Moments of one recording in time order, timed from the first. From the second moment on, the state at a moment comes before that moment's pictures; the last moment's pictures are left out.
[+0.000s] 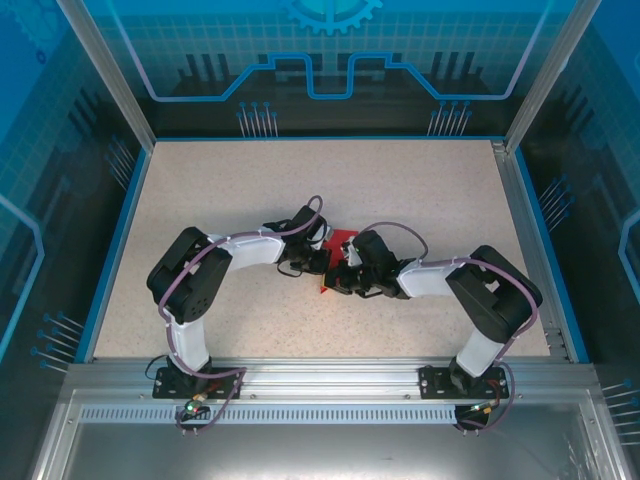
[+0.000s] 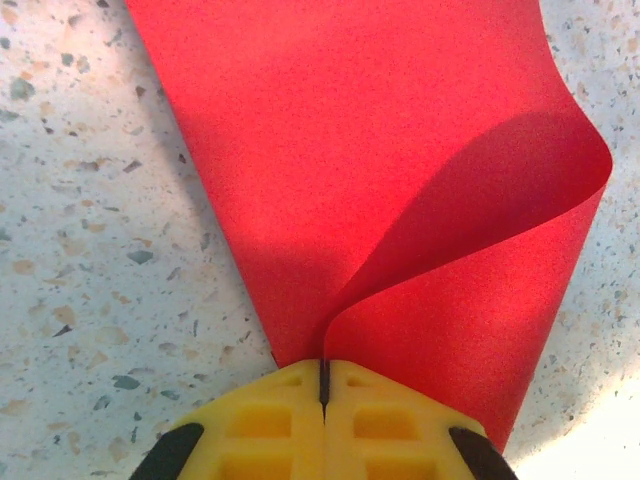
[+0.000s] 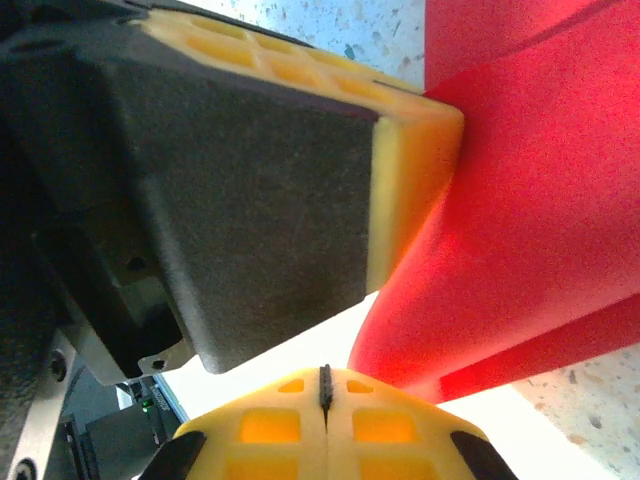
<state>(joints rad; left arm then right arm) -0.60 1.87 1.09 -0.36 0.25 -0.40 0.69 1.69 0.68 0.23 -0.50 0.98</state>
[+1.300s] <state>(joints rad) -0.60 1.88 1.09 -0.36 0.27 -0.40 0.69 1.75 0.70 0.20 -0.50 0.98</state>
